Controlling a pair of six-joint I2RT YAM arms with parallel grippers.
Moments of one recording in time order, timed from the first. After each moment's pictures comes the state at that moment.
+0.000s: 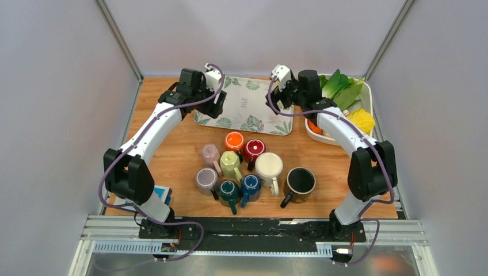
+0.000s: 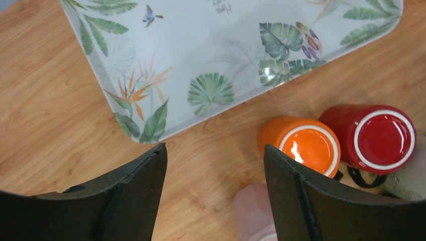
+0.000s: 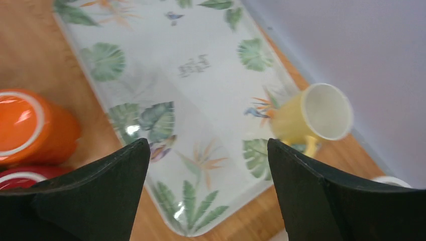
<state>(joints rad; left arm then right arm) -0.34 1.61 1.48 -0.58 0.18 0.18 0.32 1.68 1.35 -0.06 -0.32 -0.42</state>
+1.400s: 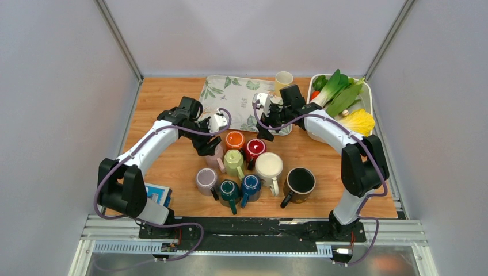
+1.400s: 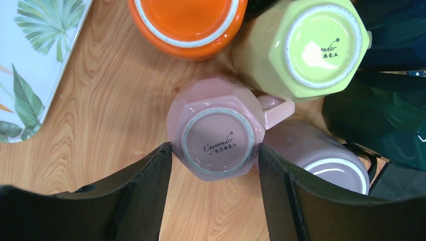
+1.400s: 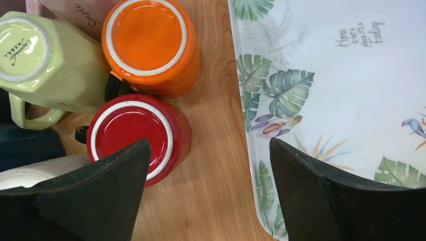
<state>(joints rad) -0.33 1.48 1.14 -0.82 0.49 0.75 0.45 1.75 1.34 -0.41 -0.62 -0.62</state>
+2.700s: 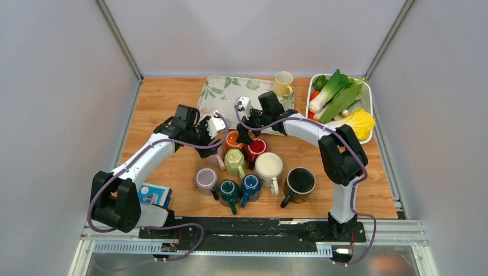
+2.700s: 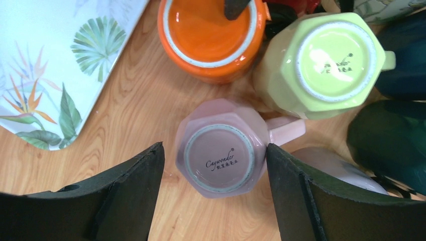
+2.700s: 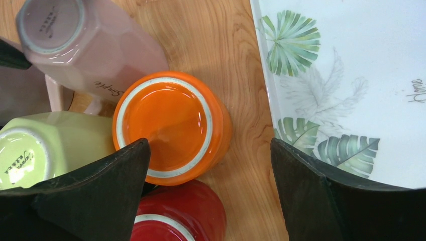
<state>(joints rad) -0.33 1.35 0.96 -0.55 0.47 0.70 0.58 1.94 1.38 -0.15 -0.62 -0.36</state>
